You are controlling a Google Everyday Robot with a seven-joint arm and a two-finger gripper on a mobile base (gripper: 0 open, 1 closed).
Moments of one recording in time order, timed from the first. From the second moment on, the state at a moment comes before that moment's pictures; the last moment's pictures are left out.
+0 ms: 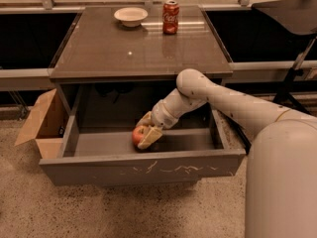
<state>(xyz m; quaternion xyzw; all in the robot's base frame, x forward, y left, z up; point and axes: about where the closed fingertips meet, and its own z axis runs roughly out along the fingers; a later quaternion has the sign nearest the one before) 0.616 0.041 0.623 -0.68 0.63 0.31 0.22</state>
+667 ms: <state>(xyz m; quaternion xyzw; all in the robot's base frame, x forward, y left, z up) 0.611 0.035 0.650 -0.68 0.62 0.30 0.25</state>
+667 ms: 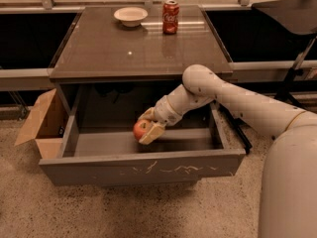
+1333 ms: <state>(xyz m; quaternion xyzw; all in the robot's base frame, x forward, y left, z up) 0.596 0.003 0.747 -0.70 0.58 0.26 0.33</state>
